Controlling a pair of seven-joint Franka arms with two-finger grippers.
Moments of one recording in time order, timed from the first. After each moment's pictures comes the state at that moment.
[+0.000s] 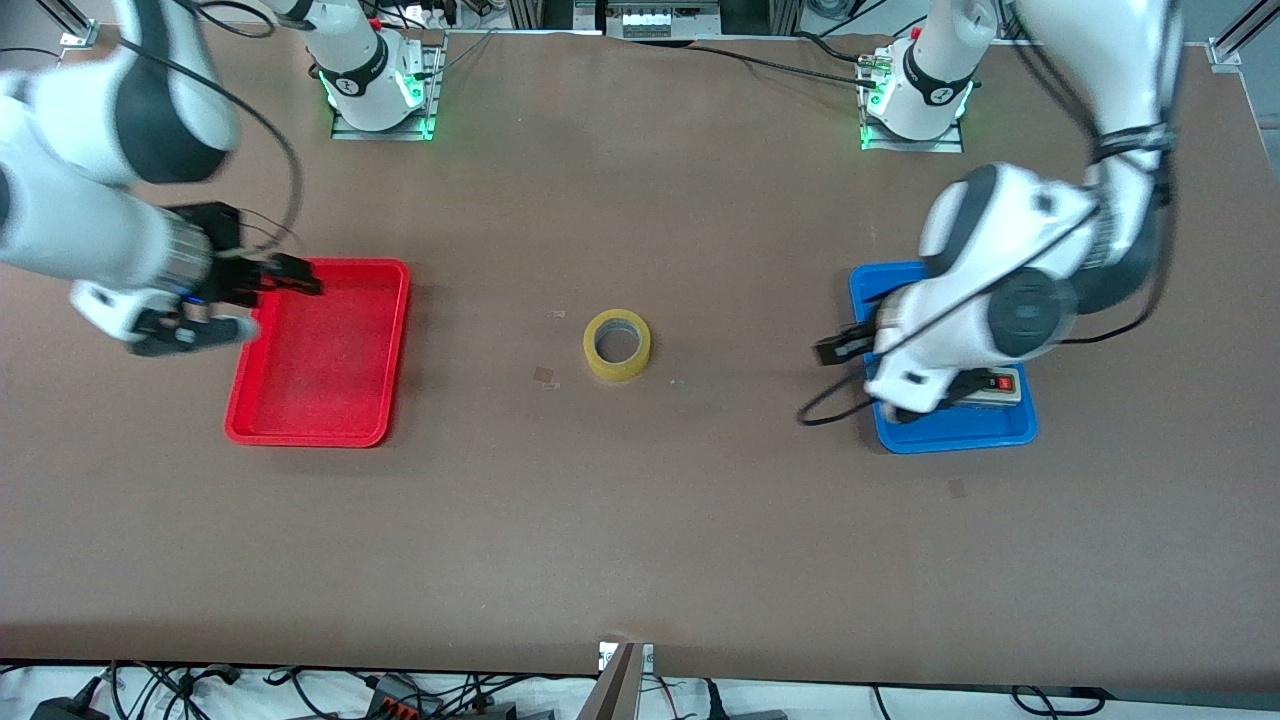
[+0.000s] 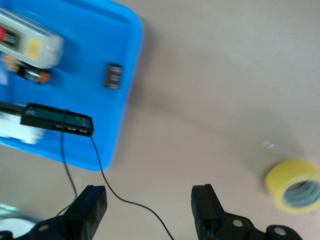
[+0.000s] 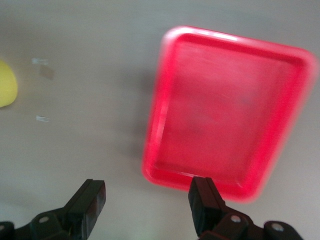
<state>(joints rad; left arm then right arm) -0.23 0.39 -0.01 -1.50 -0.17 1.58 -0.61 0.17 0.19 0.01 -1.80 0.08 1.78 -0.07</state>
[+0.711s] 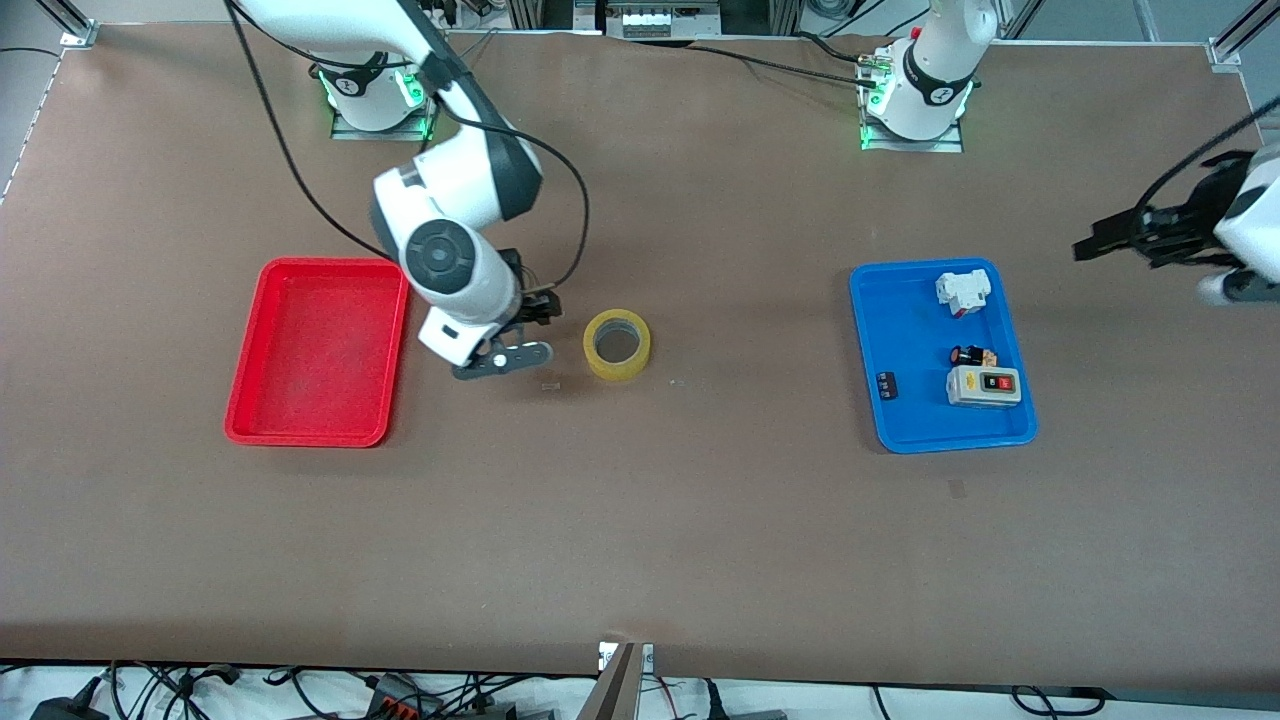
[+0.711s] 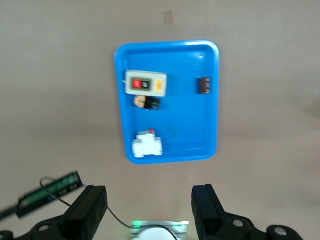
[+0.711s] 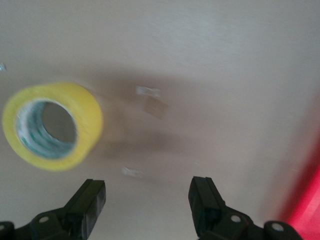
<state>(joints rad) 0.08 0.05 -0.01 -1.57 -0.02 1.44 0.05 0.57 0.52 0.01 -1.66 0.08 2.04 0.35</state>
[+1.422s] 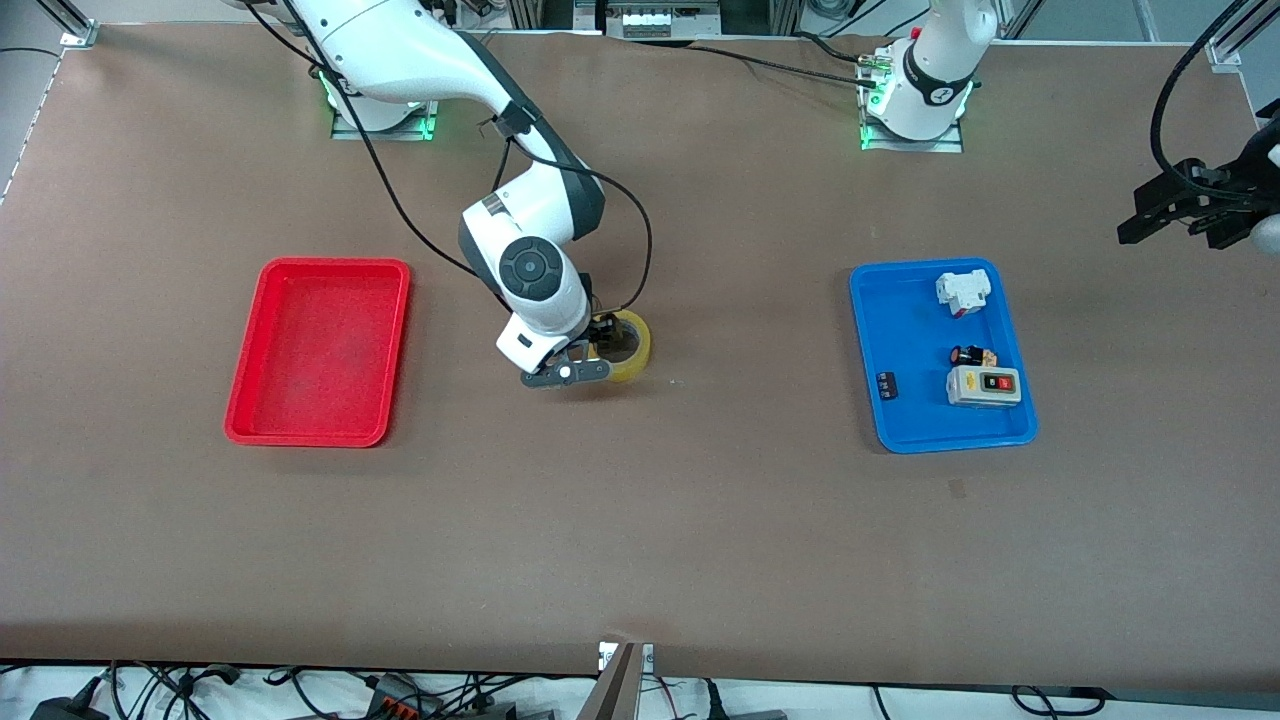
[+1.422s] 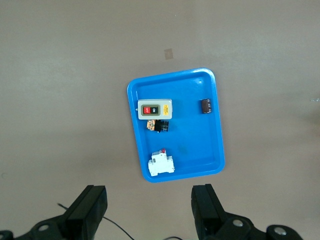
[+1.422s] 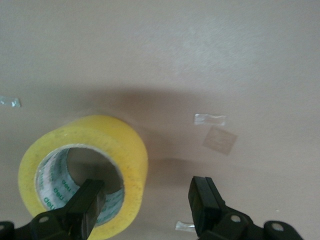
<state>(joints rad) 0.07 0.01 -0.04 -1.50 0.02 1.46 0.10 0.66 0.67 0.01 -1.62 0.08 2.23 0.49</state>
